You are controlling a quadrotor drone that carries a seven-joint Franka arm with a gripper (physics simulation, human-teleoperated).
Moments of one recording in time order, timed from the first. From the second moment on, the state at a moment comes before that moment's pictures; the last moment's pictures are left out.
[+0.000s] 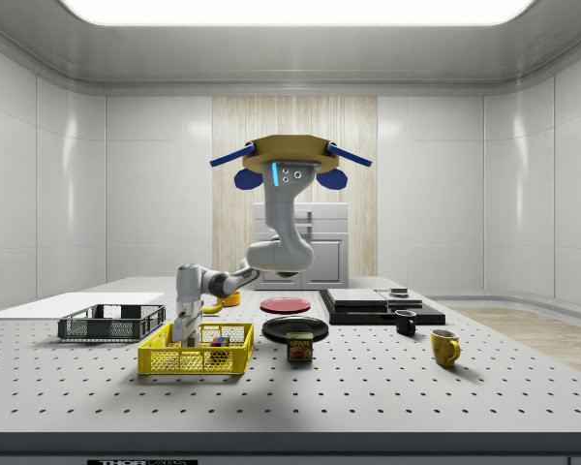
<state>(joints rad) -1.30 -1.57 1.20 -2.72 -1.91 1.72 1.69</state>
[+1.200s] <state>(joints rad) -1.27 -1.56 1.31 -2.75 -1.81 1.66 1.68</state>
